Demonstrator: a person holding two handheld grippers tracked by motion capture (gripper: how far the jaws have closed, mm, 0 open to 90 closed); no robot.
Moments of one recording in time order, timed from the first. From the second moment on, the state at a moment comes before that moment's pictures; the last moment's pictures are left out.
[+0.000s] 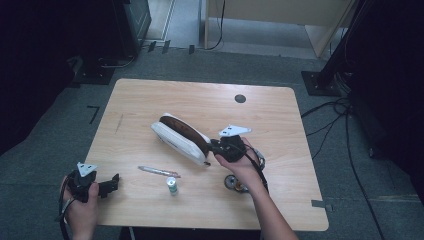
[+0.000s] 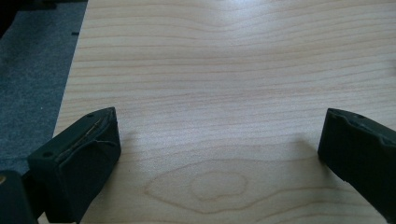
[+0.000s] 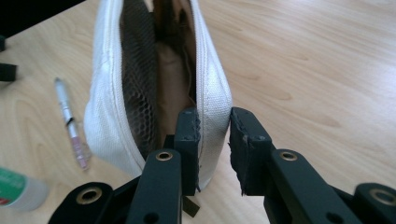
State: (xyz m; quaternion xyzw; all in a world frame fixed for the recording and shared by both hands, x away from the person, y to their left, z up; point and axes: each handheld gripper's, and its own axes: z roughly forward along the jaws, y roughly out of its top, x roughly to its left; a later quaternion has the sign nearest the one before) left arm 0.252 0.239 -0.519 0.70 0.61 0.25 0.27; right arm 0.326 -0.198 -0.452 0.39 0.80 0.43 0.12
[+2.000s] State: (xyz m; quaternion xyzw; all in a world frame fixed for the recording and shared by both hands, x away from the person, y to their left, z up) left arm 0.252 0.238 -0.519 0.70 0.61 0.25 0.27; right arm 0.341 -0.228 -0.448 0.50 0.73 0.44 0.13
